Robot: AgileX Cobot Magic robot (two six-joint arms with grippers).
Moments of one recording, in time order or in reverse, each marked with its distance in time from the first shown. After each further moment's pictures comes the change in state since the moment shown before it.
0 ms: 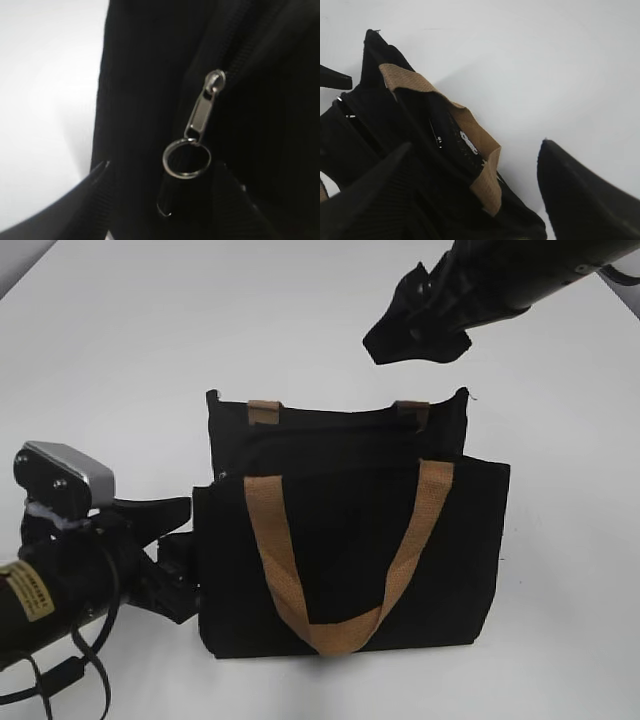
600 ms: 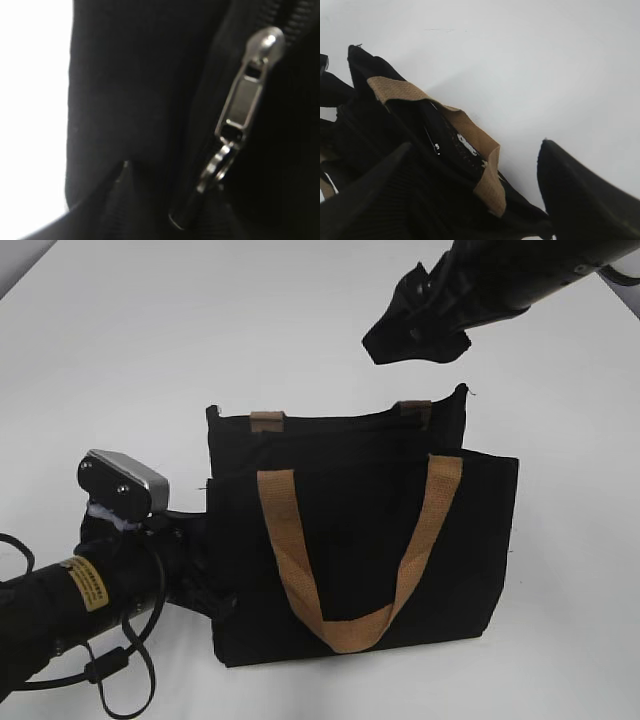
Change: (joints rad) left arm 0.000 0.176 -0.107 0.042 -0.026 -0.001; right arm 0.000 0.001 0.000 0.004 -0.001 -0.002
